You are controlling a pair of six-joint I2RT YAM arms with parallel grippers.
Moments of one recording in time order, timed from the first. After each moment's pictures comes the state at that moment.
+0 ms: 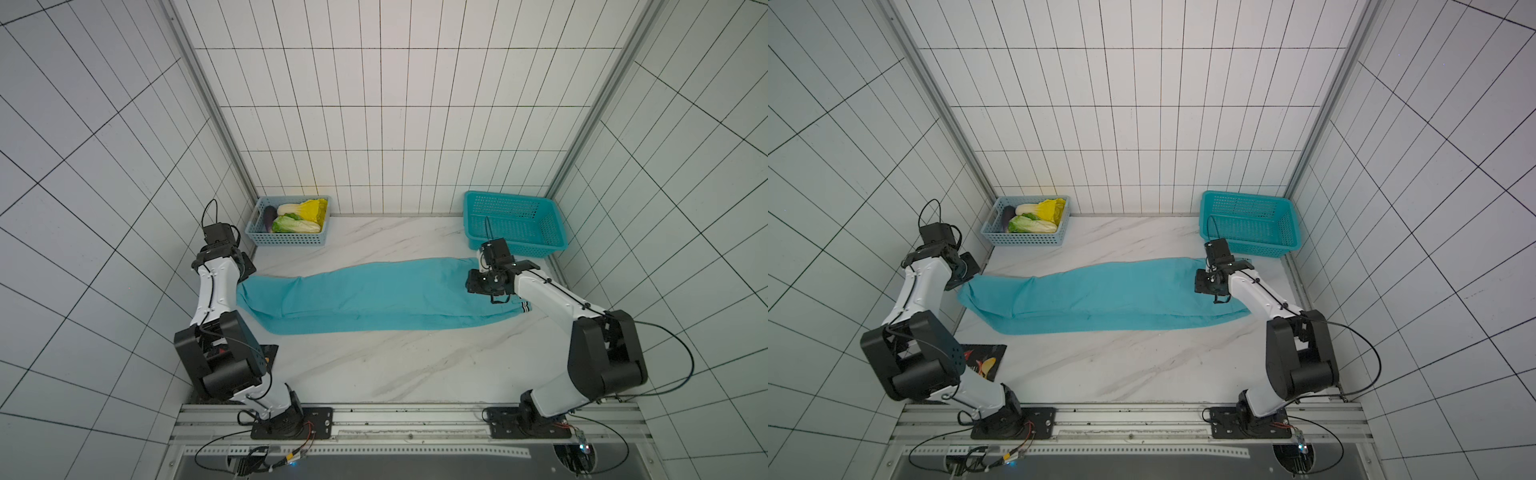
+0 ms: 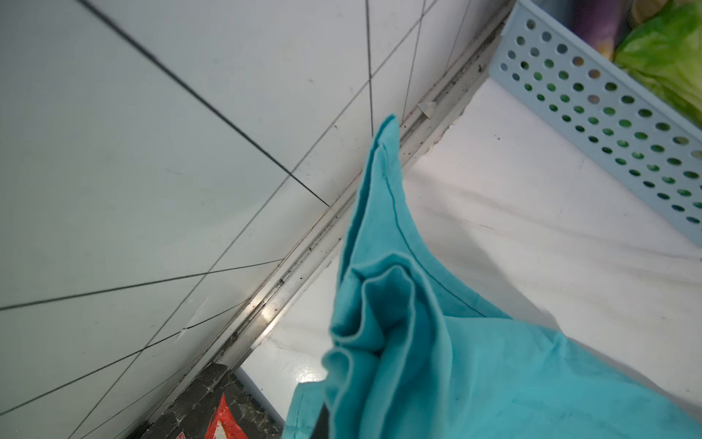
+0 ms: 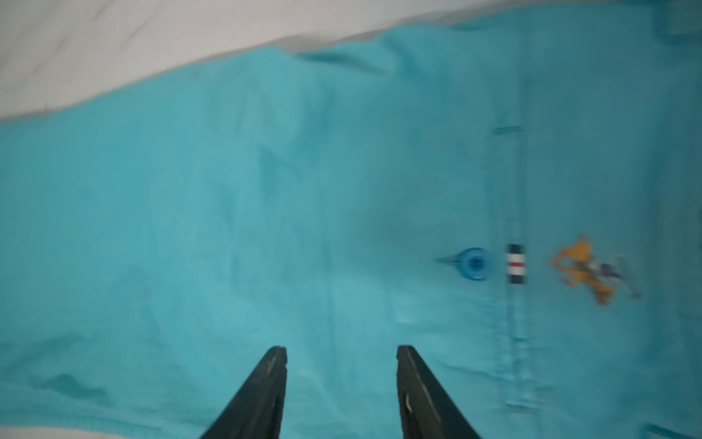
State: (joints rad) left arm 0.44 1.60 1.34 -0.77 -0.17 -0.24; right arm 0.46 1.57 1.05 -0.58 -0.05 0.26
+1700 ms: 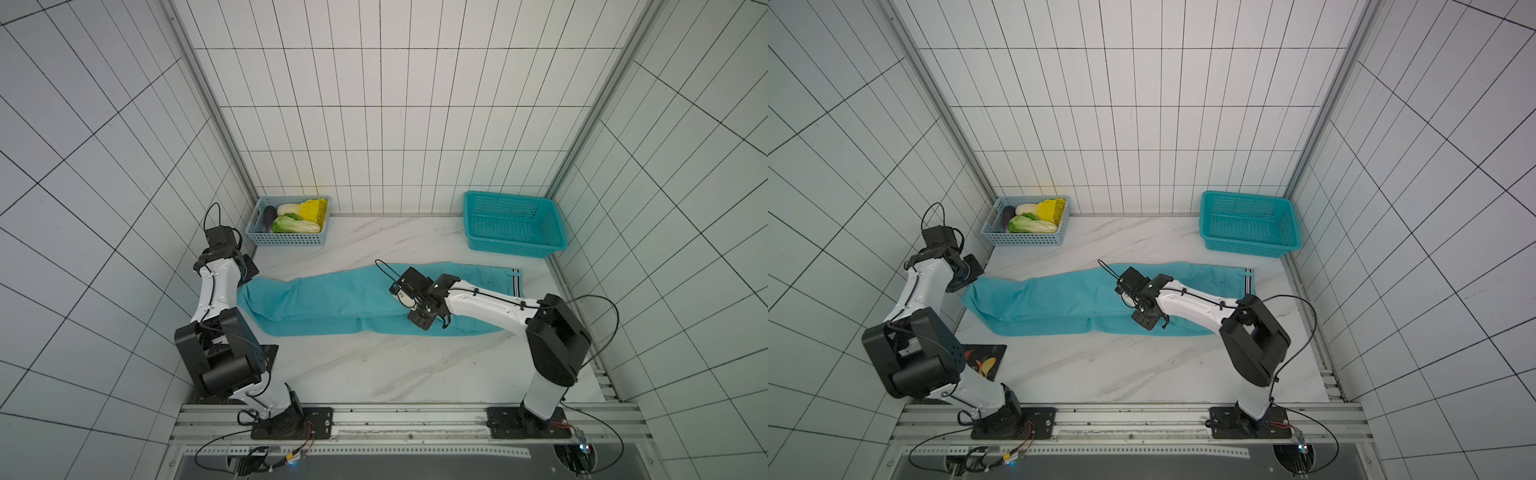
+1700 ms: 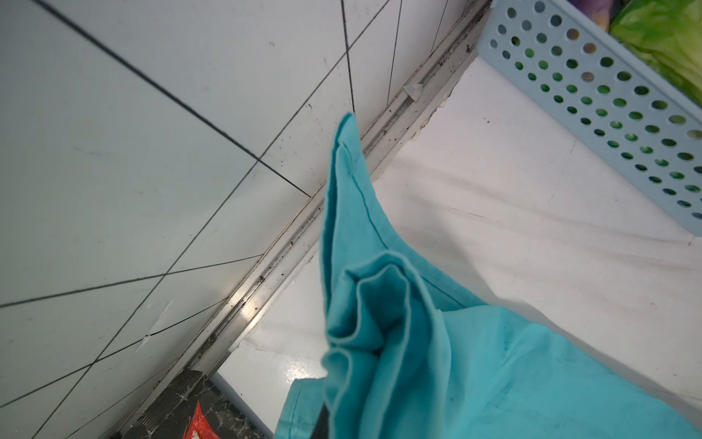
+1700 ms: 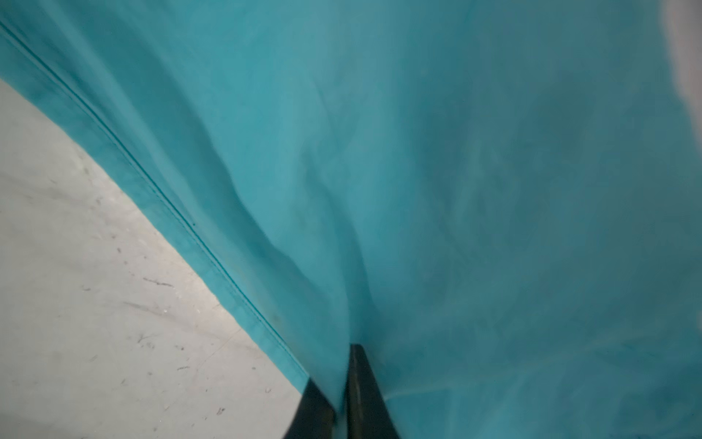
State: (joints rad) left arm 0.45 1.60 1.31 -0.75 -0.12 -0.24; right arm 0.97 1.84 1.24 -0.78 0.19 -0.16
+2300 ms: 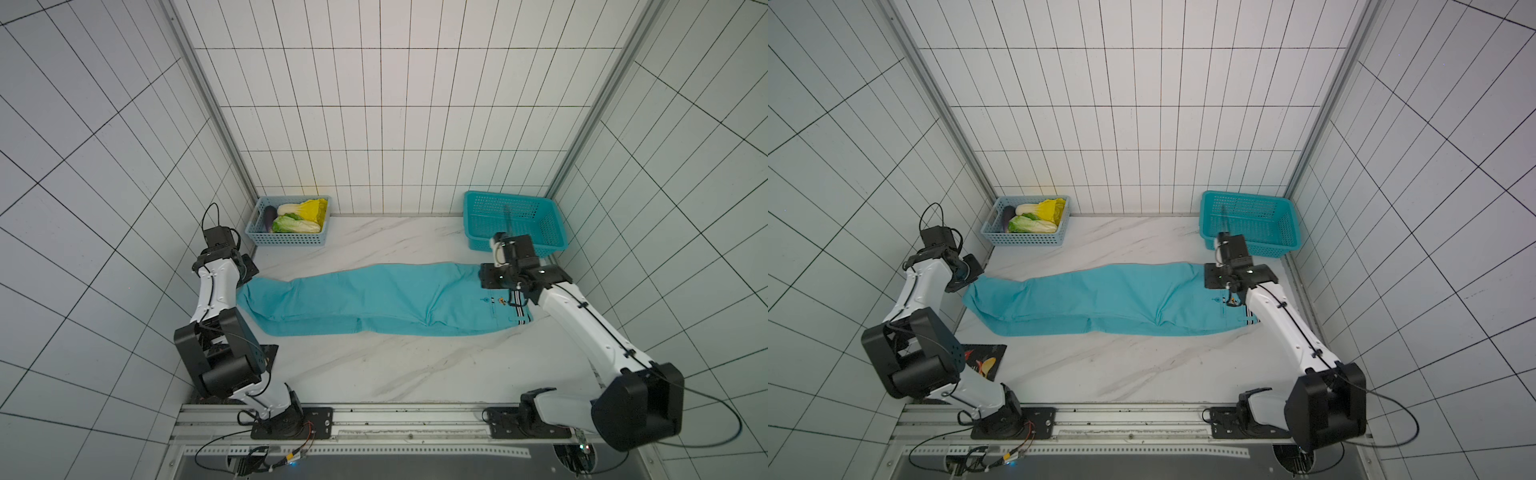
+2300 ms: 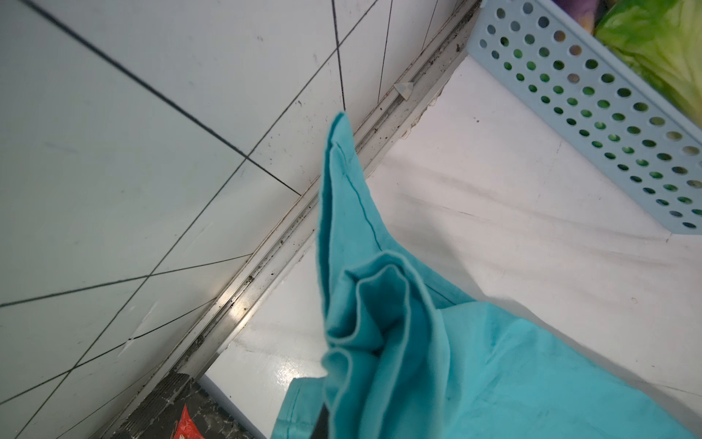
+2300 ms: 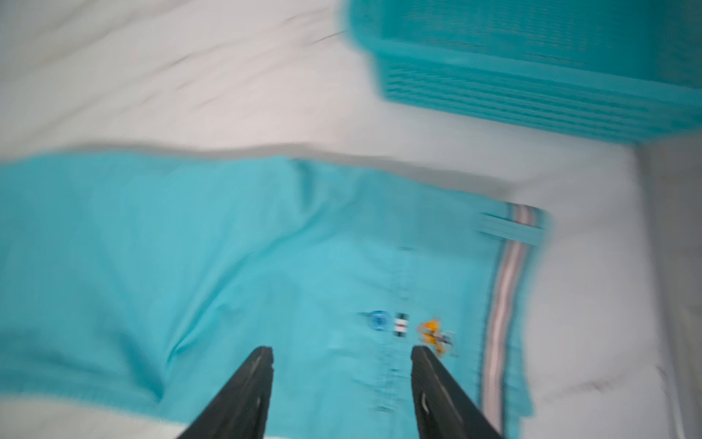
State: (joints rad) left arm 0.46 1.60 1.31 -0.74 -0.07 -0.24; right arm 0.15 1.26 1.04 -0.67 0.06 0.20
